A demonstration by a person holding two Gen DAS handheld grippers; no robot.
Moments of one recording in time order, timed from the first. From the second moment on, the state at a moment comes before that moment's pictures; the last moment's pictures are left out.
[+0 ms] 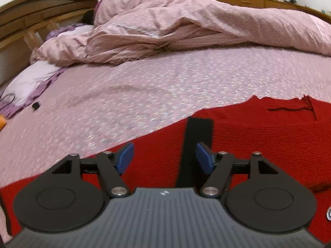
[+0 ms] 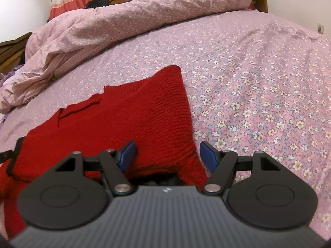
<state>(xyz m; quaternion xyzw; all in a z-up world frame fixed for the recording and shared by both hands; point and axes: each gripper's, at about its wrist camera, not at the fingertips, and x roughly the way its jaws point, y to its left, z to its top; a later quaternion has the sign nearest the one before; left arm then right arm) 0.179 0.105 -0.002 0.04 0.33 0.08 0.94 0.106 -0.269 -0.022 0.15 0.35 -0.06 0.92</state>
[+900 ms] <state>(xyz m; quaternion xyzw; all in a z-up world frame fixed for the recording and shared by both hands) 0.040 0.241 -0.017 -0.23 0.37 0.26 0.86 0.045 -0.236 0.001 0.10 0.37 -0.02 0.92</state>
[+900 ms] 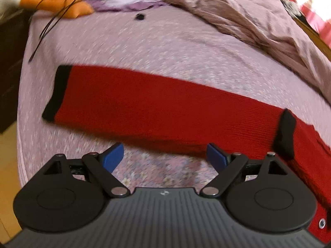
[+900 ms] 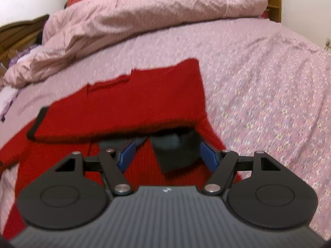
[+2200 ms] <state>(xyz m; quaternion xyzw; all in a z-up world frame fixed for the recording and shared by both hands) 0.047 0.273 -0.037 -0.28 0.27 0.33 0.86 0.047 -0.230 -0.025 0.11 0.39 -0.01 0.91</state>
